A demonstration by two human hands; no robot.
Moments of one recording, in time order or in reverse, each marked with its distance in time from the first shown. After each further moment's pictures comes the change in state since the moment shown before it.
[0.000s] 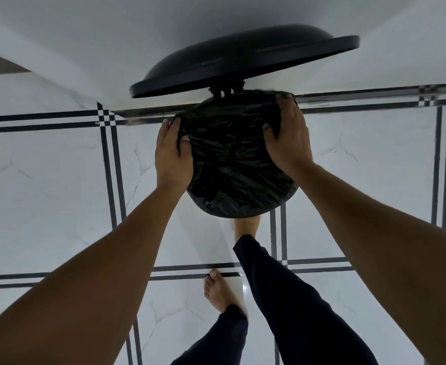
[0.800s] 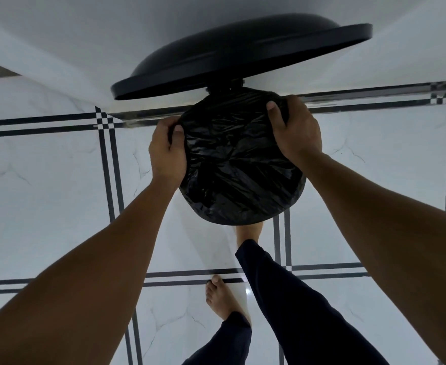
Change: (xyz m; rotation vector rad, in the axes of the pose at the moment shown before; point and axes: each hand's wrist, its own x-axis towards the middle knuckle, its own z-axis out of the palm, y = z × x) left_hand 0.024 0.000 0.006 -0.192 0.074 -0.015; right_hand 0.028 0.013 0.000 -0.093 0.018 0.085
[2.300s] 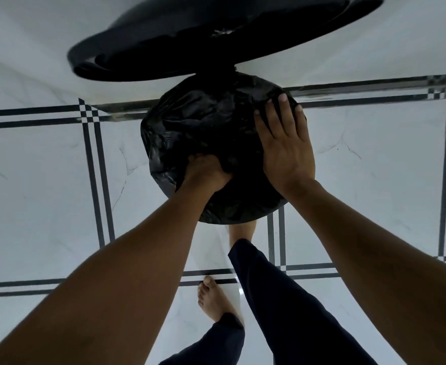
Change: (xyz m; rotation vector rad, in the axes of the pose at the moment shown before) left_hand -0.024 -0.009 0.088 1.053 -0.708 -0.059; right_hand -0.050 0.022 0.018 -0.660 0.028 -0.467
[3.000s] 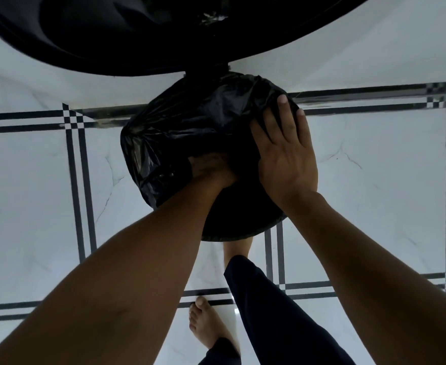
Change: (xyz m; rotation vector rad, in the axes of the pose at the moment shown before) left_hand 0.060 0.026 0.020 0.034 -0.046 -0.031; right_hand 0.002 -0.003 0.003 -0.004 0.038 0.017
